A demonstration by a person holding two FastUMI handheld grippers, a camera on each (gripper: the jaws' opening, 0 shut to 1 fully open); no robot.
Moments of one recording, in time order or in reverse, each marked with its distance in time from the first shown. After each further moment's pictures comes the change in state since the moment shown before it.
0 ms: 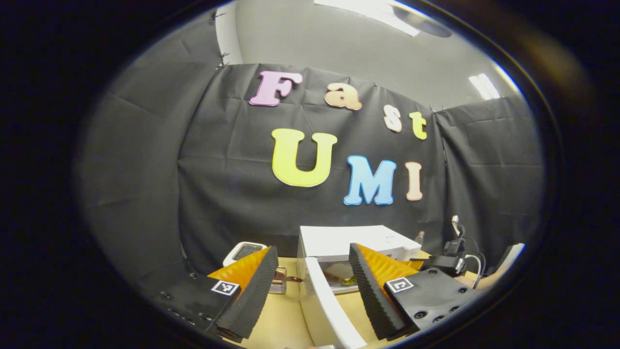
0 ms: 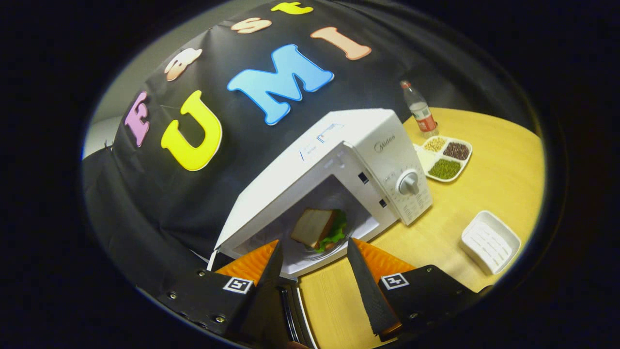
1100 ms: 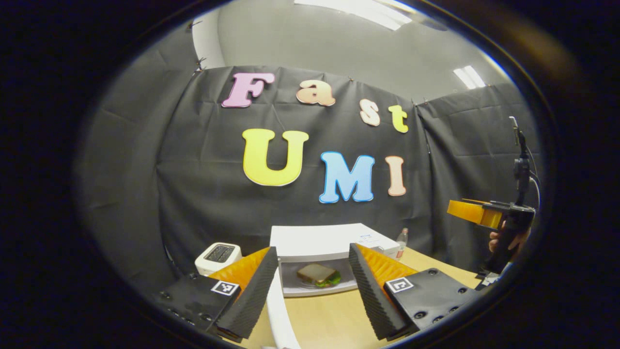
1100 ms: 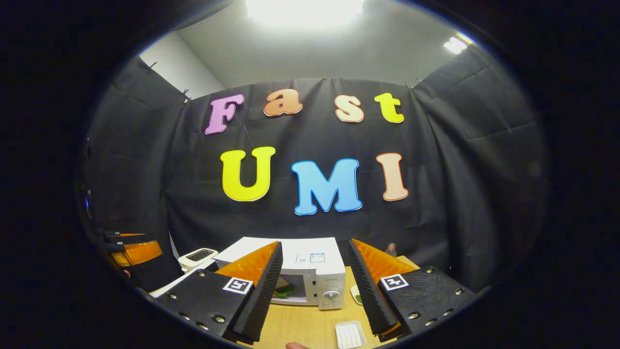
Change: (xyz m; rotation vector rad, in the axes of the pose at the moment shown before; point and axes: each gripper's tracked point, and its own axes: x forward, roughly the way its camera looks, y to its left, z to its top) left arm 0.012 -0.092 -0.015 0.035 0.016 -0.065; right arm -0.200 0.029 0.159 -0.637 -0.463 0.008
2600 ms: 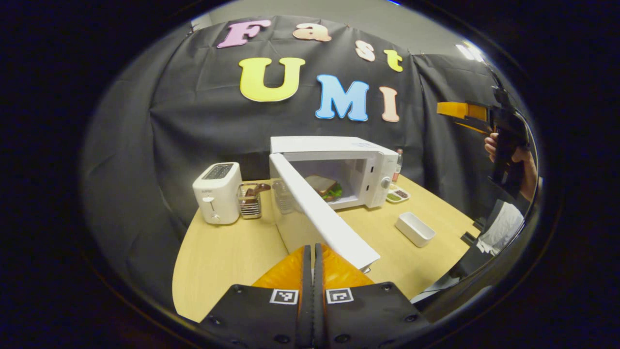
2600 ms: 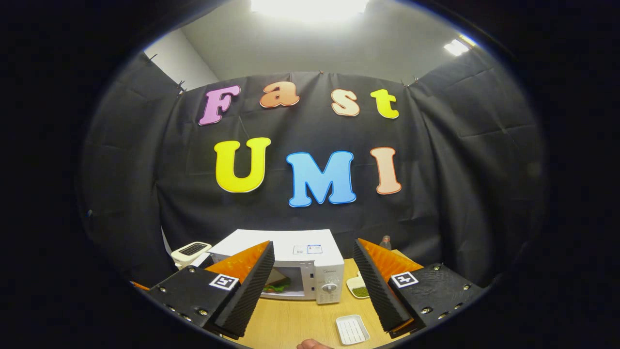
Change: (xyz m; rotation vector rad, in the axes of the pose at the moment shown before) left arm -0.071 0.021 -0.178 0.022 0.423 -0.082; right arm -0.002 0.007 -0.018 0.005 0.039 -0.071
